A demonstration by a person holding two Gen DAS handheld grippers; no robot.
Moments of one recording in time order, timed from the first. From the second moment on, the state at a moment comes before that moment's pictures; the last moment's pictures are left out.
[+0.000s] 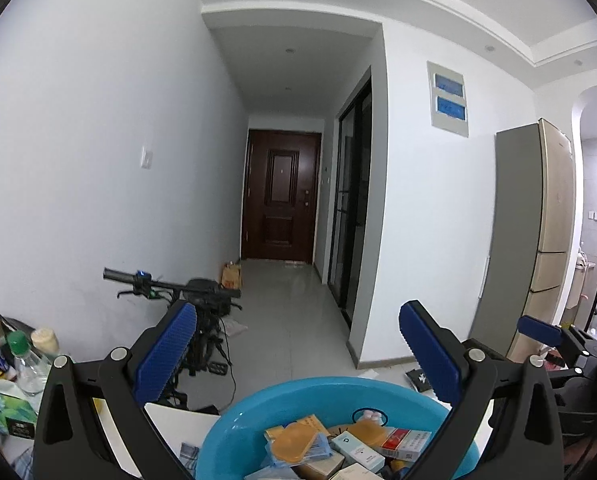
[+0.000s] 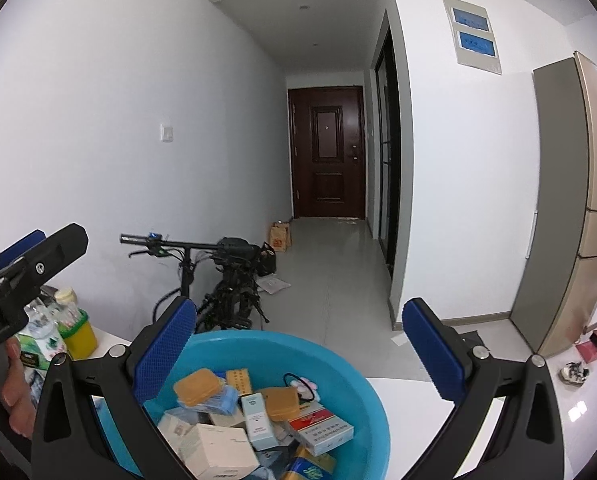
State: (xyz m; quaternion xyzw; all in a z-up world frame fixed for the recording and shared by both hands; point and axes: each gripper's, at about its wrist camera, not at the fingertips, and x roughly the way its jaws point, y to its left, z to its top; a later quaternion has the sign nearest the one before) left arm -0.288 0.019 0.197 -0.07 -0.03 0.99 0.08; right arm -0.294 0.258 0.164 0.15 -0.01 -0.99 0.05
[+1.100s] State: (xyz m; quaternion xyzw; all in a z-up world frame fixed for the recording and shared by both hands) left arm -0.037 -0.002 0.241 -0.08 -0.02 0.99 0.10; right arm -0.057 0.241 0.224 0.11 0.00 -0.99 0.10
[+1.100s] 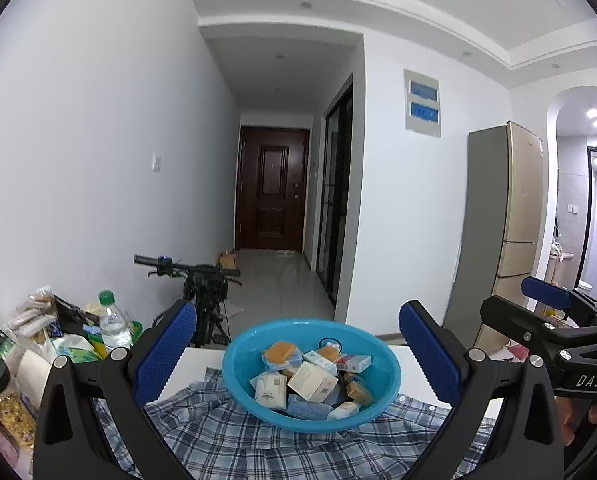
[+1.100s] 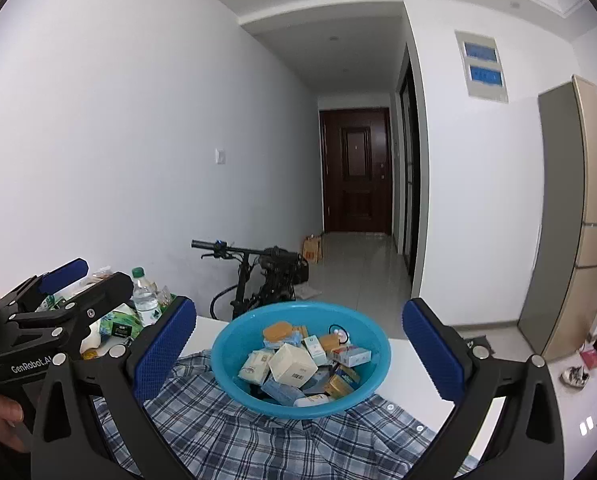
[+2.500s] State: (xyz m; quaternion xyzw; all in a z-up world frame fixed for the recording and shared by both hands) left arm 0.022 0.009 0.038 -0.09 0.02 0.99 0.06; right arm 0.008 0.243 0.037 0.11 -0.06 -0.99 0.07
